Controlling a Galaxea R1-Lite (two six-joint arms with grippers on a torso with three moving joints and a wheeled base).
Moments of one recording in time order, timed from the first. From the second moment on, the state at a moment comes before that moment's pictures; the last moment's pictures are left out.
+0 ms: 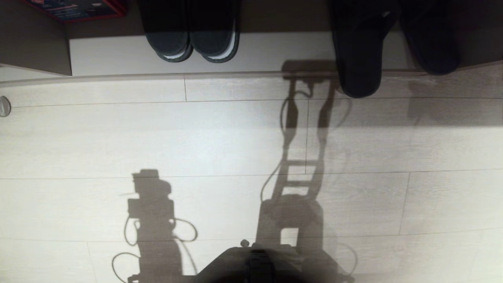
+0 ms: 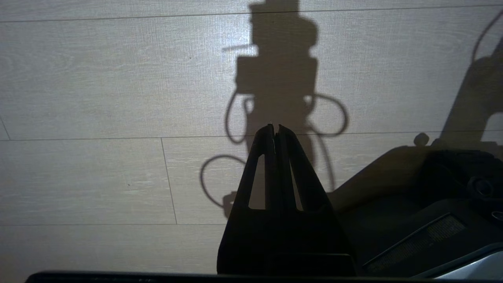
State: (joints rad) left arm 0.00 0.00 0.00 0.00 0.00 -0.01; right arm 0.05 0.70 -0.69 -0.31 0.29 -0.19
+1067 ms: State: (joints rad) left arm 0.00 0.00 0.00 0.00 0.00 -0.01; right arm 0.01 0.02 -0.18 -0.01 0.12 -0.09
